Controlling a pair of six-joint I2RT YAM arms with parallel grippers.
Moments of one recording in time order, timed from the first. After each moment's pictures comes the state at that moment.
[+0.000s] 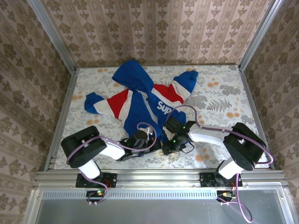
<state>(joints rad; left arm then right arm) -1.05 1.64 0.38 0.69 0.19 -1.16 0.79 1.55 0.78 -0.56 -0.34 0.48</state>
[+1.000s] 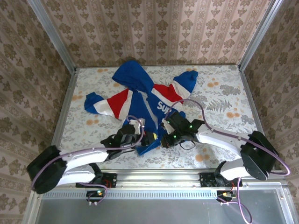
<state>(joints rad) -0.96 1.11 0.38 0.31 0.20 -0.99 0.79 1.37 0.81 -0.48 -0.35 0.47</state>
